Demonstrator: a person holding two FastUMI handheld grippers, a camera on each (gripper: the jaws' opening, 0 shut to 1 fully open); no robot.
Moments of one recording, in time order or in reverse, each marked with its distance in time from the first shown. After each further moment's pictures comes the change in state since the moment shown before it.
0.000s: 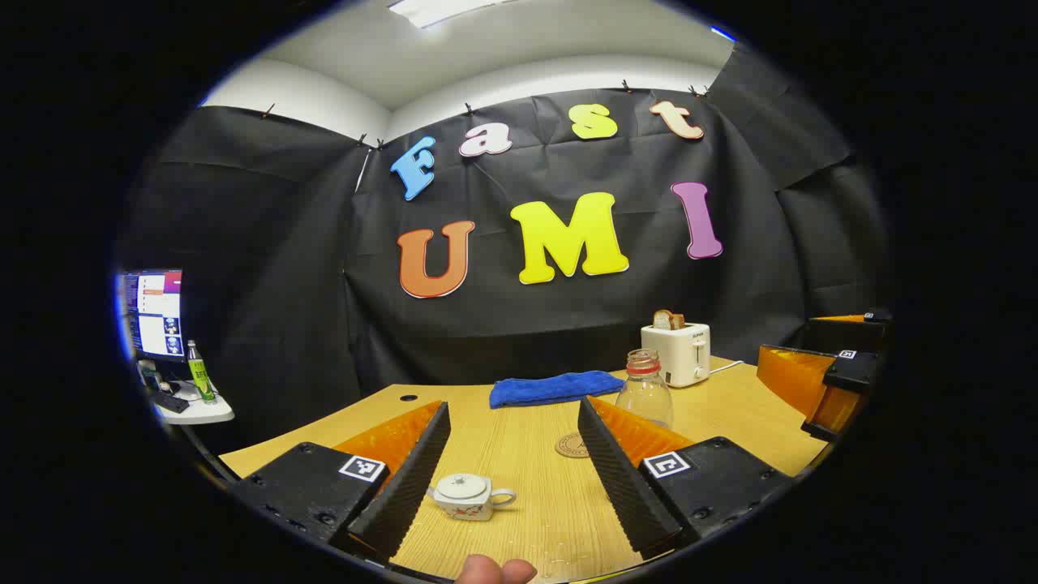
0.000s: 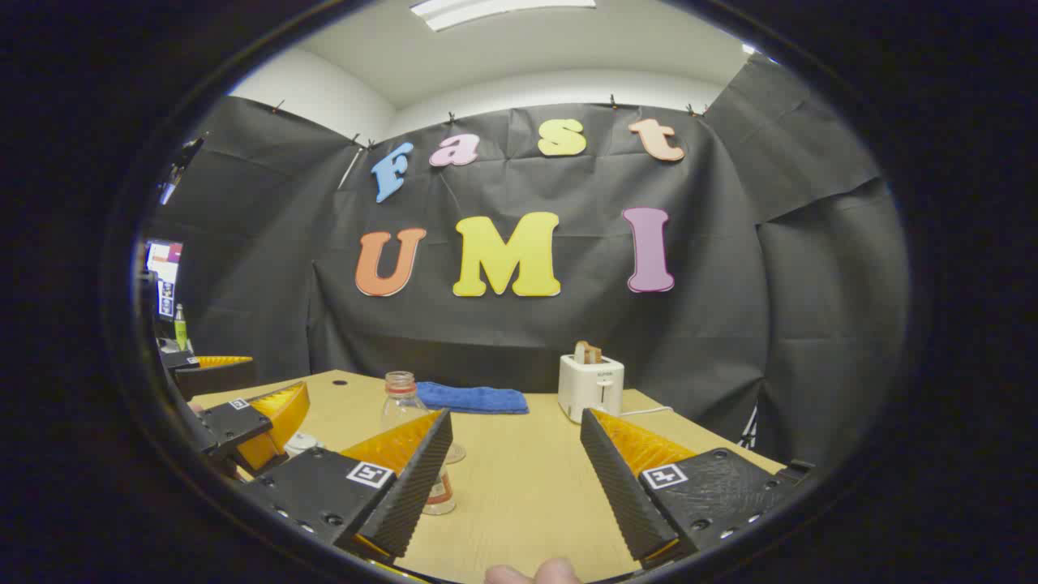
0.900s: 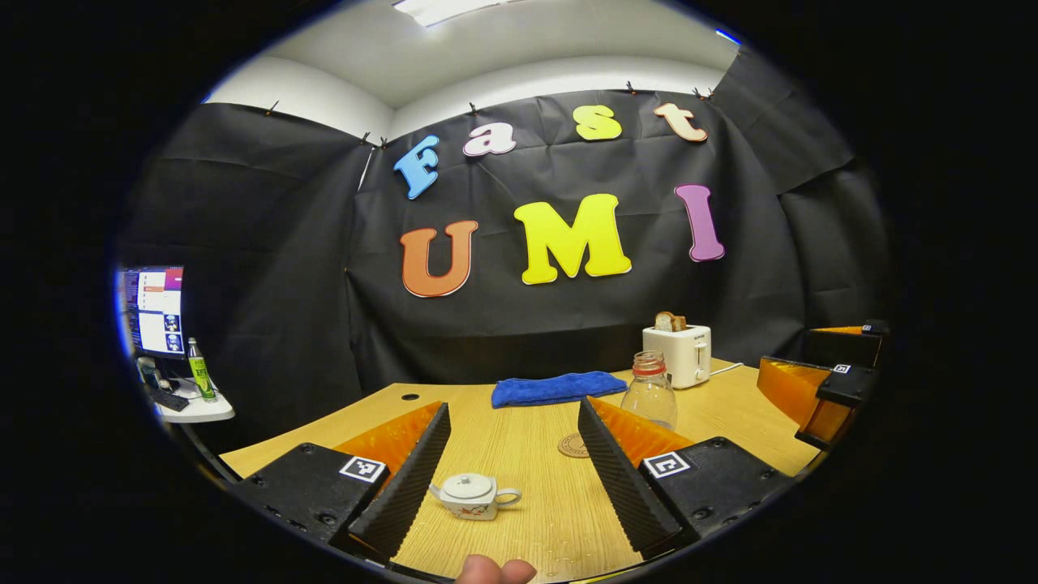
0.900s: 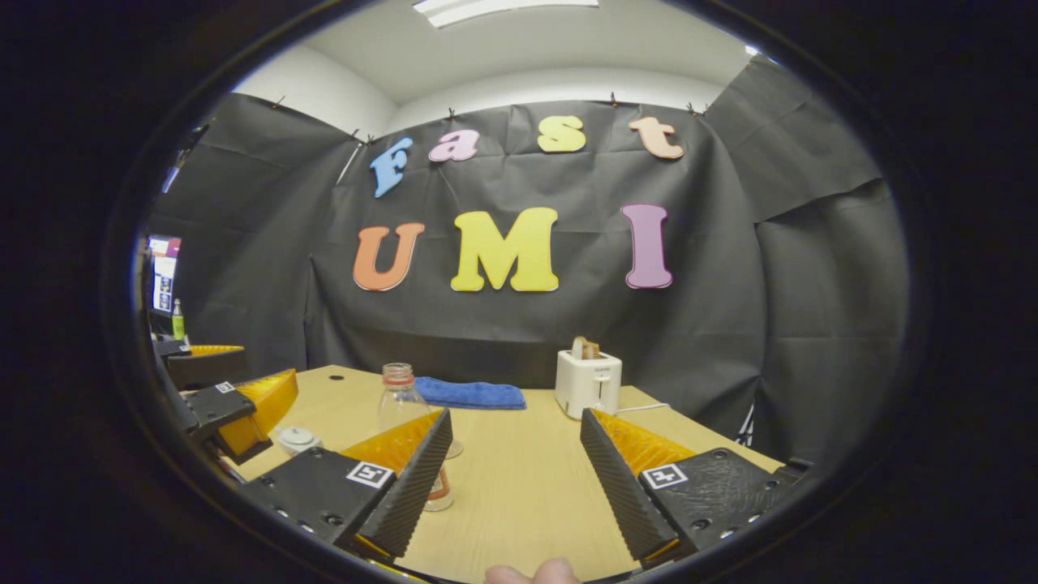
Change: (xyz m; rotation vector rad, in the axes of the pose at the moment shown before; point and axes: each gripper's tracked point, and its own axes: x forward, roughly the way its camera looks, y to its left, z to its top) left arm 0.001 0.005 0.002 -0.019 -0.004 0.003; right arm 0.000 0.001 -0.006 -0.006 0.014 -0.004
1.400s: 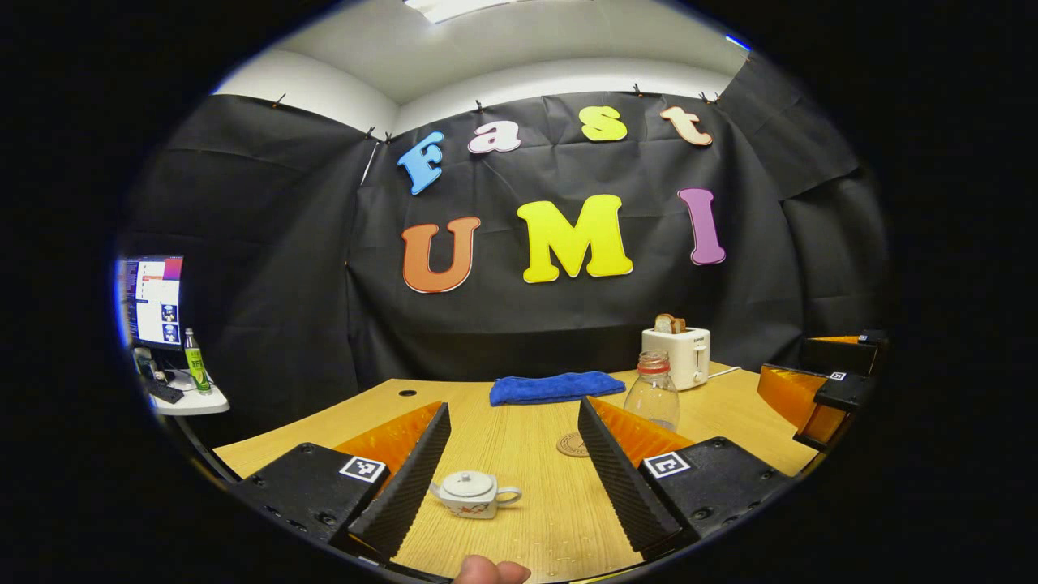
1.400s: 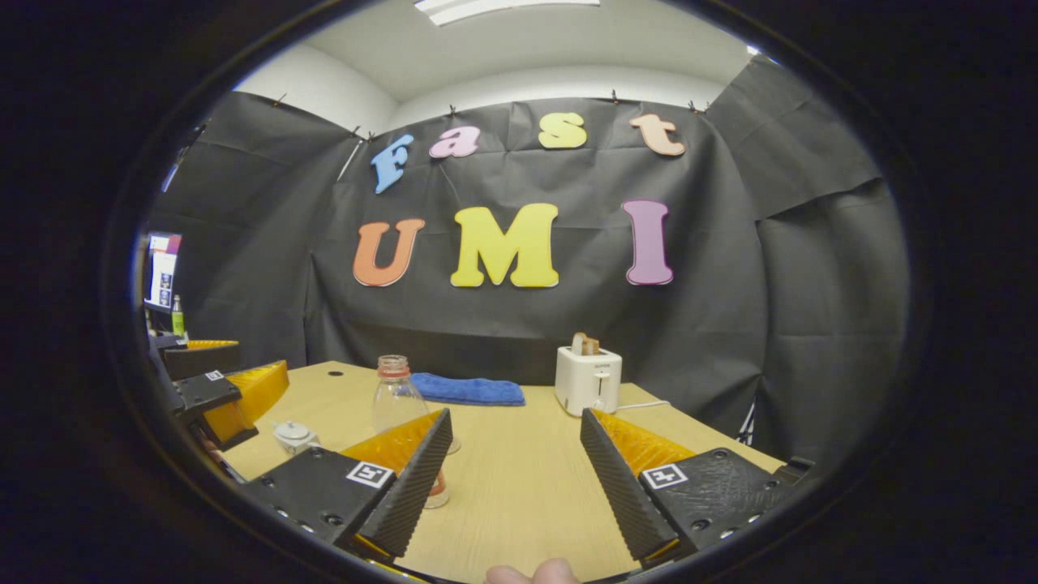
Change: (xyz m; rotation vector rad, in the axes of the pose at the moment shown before) left arm 0.000 0.014 -0.009 -0.028 0.016 0.001; right arm 0.006 -0.002 -0.012 0.002 0.019 0.004
